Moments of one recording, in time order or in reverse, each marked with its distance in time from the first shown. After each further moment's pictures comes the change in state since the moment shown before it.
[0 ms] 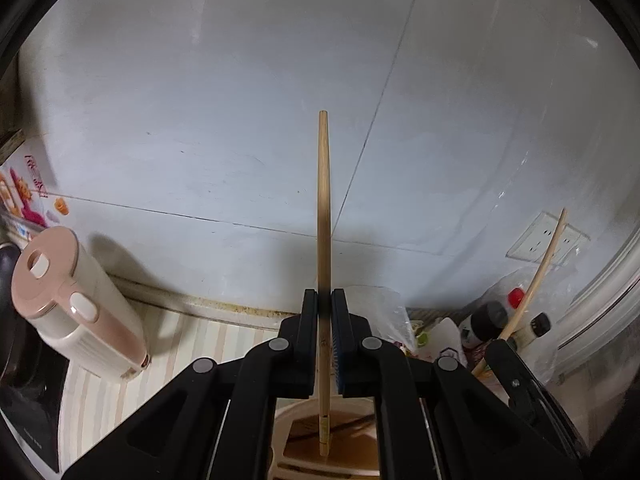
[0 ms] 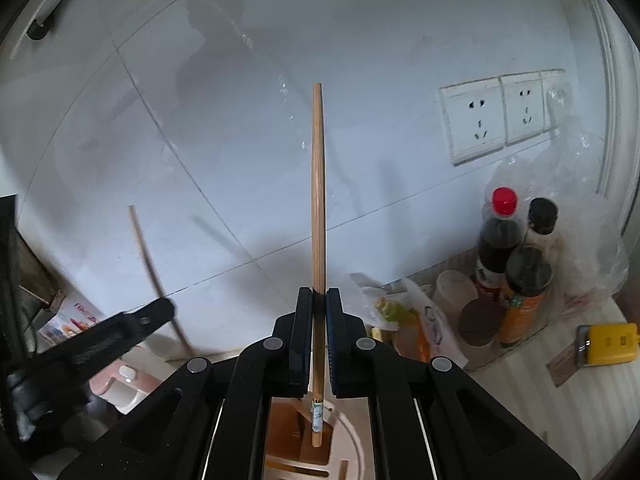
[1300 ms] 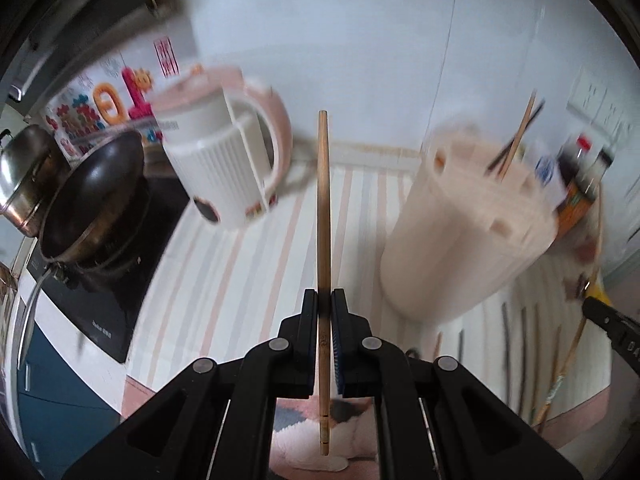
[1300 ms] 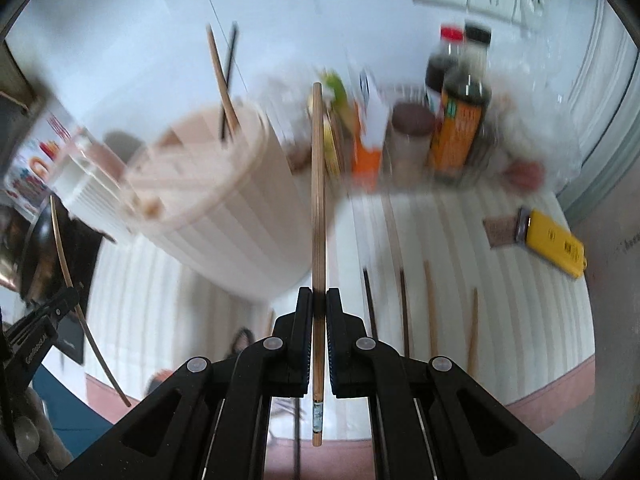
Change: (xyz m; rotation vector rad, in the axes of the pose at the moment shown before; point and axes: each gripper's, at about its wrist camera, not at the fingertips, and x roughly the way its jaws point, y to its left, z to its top) left arm -0.103 0.065 -0.168 0.011 0.172 0.290; right arm -0.069 -0.046 -0.139 -0.210 0.422 -0.138
